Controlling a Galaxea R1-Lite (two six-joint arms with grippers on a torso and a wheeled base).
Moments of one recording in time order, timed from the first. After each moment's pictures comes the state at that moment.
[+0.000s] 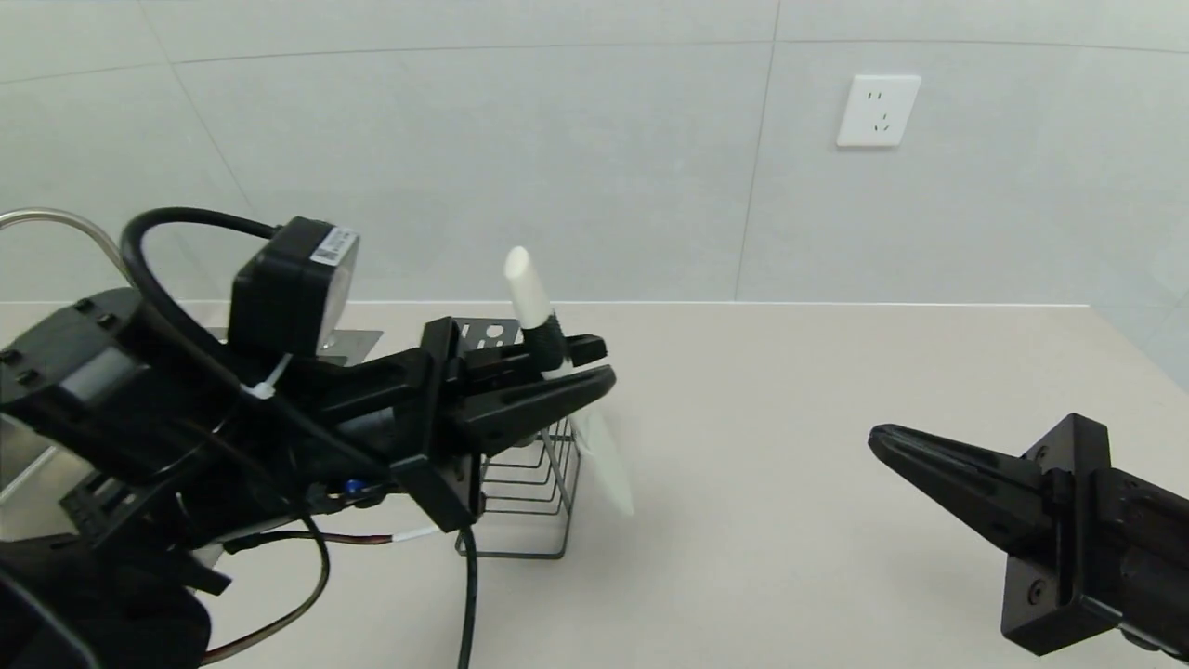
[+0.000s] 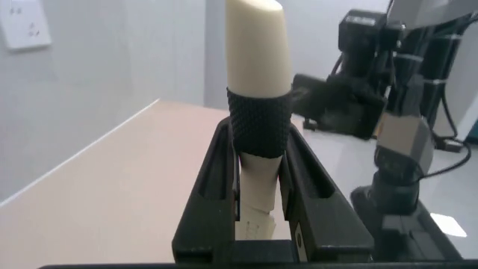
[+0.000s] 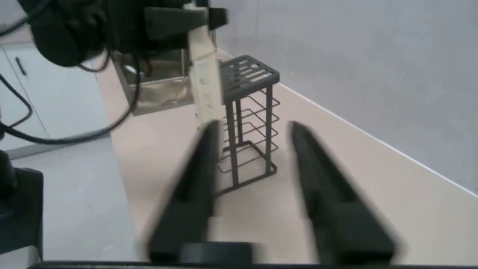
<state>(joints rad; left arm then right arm) -0.50 1.64 -0.54 -1.43 -0.82 -0.18 0.63 1.40 -0.19 -1.45 0.33 -0.13</state>
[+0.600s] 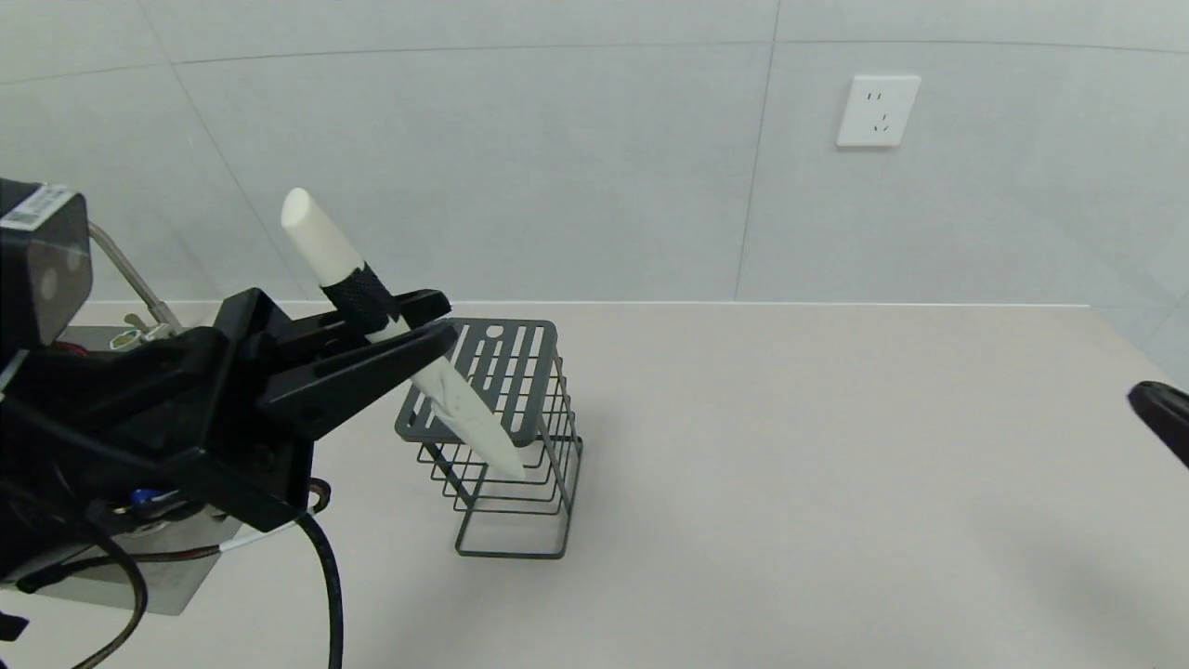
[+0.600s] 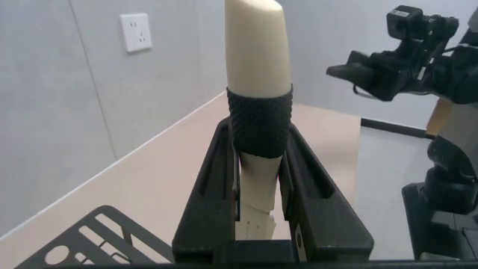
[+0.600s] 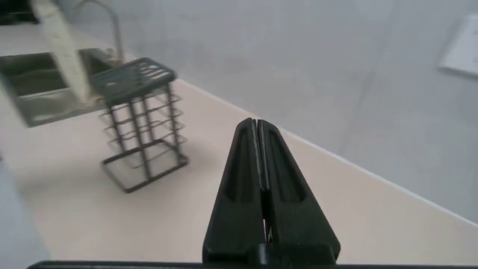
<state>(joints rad) -0.33 1.41 -0.45 -1.38 -0.83 -0.17 0.24 1.05 -0.04 -1.40 0.33 -0.14</state>
